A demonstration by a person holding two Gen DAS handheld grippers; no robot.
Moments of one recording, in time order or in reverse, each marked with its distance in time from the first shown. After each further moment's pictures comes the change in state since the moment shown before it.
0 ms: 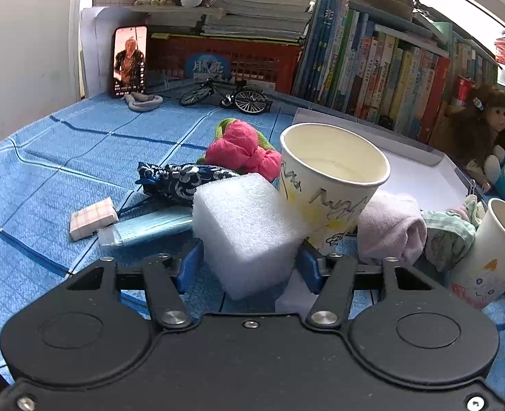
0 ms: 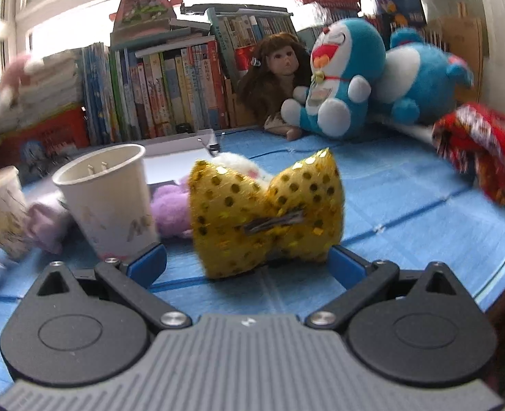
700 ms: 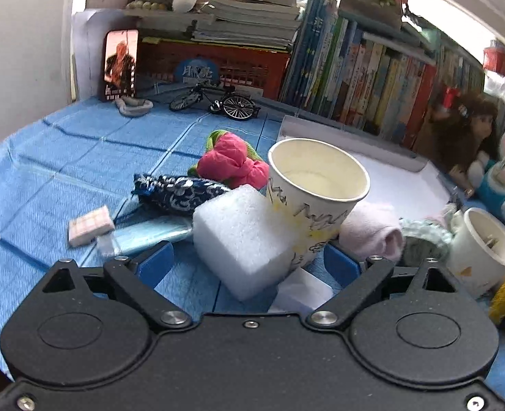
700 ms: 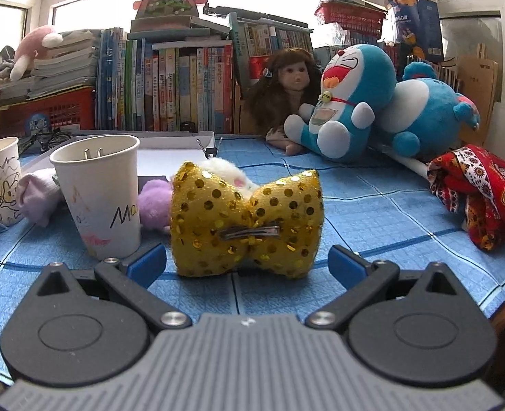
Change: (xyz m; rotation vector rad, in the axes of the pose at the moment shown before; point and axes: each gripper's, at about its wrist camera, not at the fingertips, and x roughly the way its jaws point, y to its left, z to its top) left arm -0.011 0.001 0.012 0.007 0.008 -0.039; right arm 0.000 -0.005 0.006 -0.209 -0.034 -0.048
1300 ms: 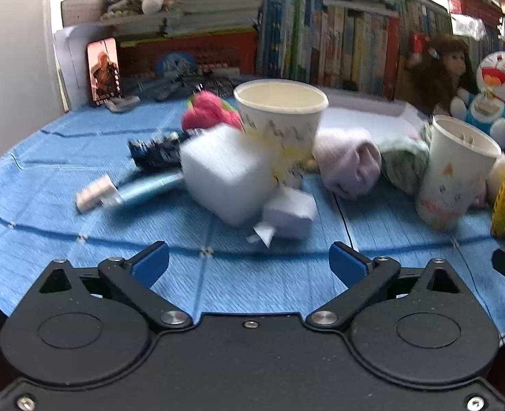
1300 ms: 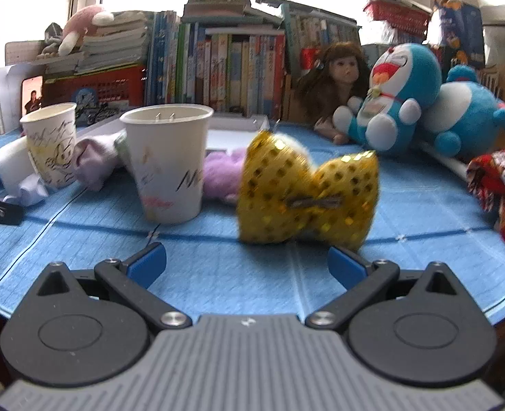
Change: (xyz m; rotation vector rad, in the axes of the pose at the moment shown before) left arm -0.032 -0.014 -0.050 0.159 0.010 -0.002; right arm -0.017 0.017 -0.011 -0.082 0.024 0.115
